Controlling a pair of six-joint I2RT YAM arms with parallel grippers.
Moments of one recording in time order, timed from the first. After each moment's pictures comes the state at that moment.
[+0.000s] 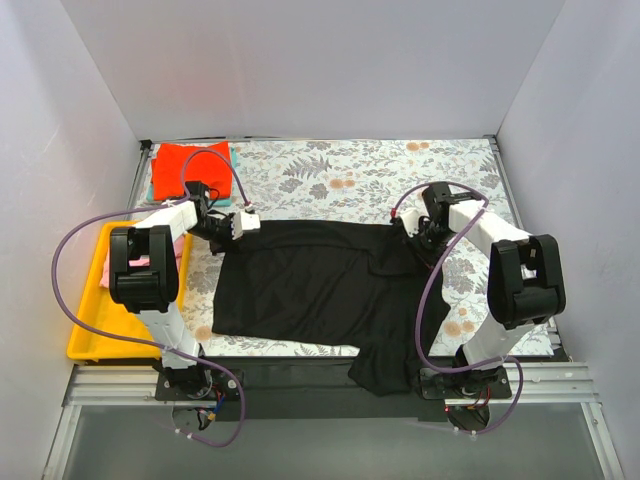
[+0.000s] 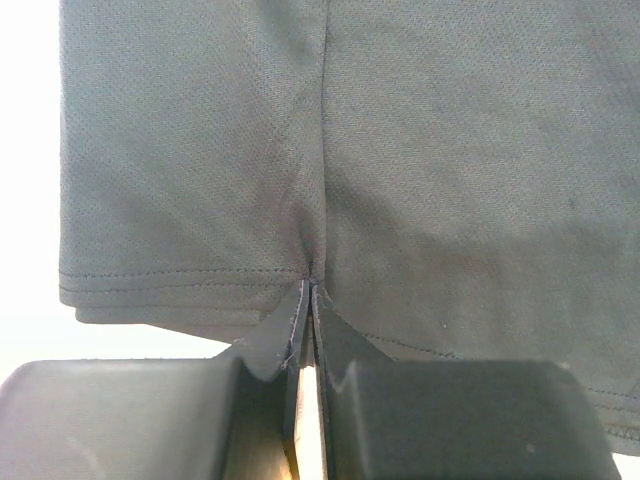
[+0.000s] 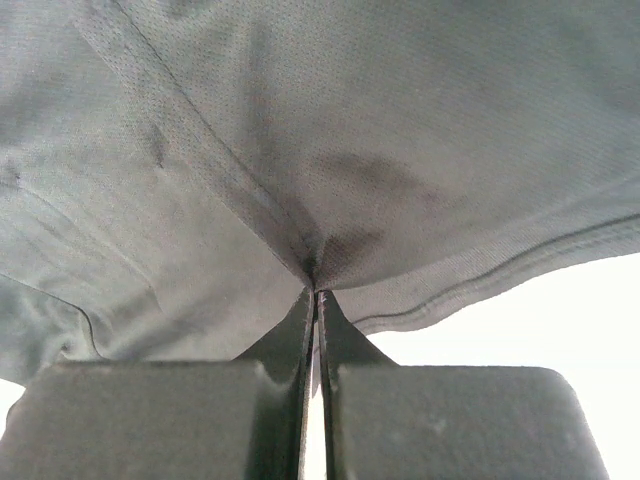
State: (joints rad) left arm 0.02 1.83 1.16 -0.72 0.60 1.39; right arm 0.21 1.69 1.12 -0.93 -0.27 -0.52
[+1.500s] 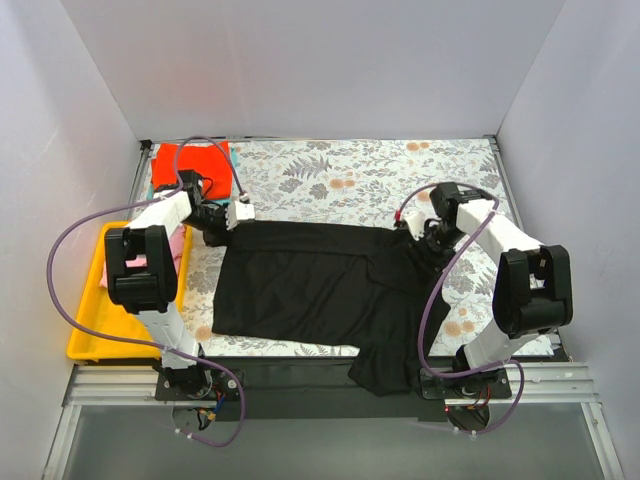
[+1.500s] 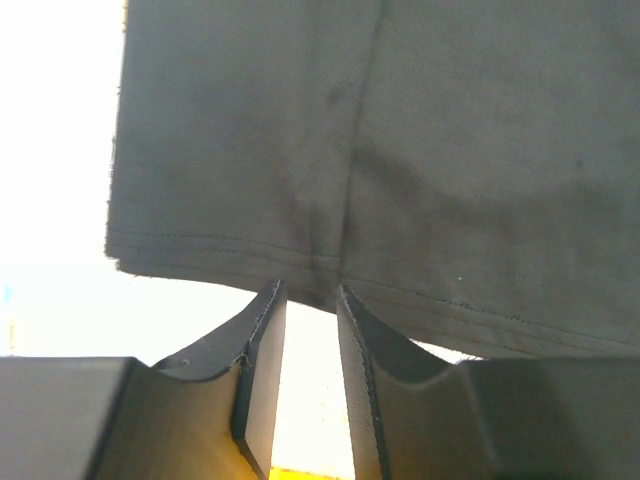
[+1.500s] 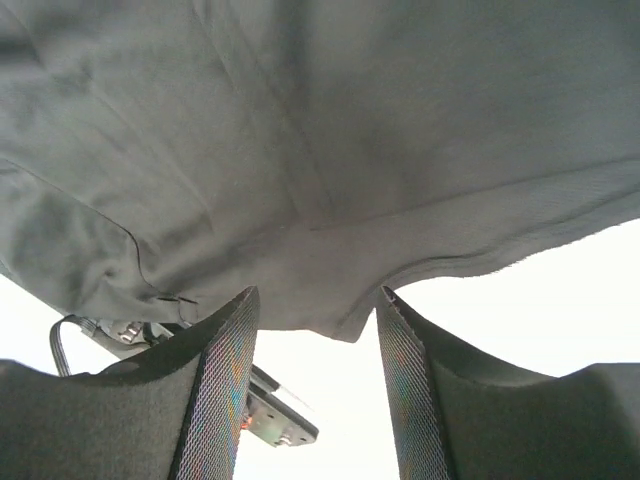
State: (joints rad) left arm 0.04 1.82 1.25 -0.83 0.57 1.43; right arm 0.19 1.61 1.11 -1.09 -0.33 -0.60
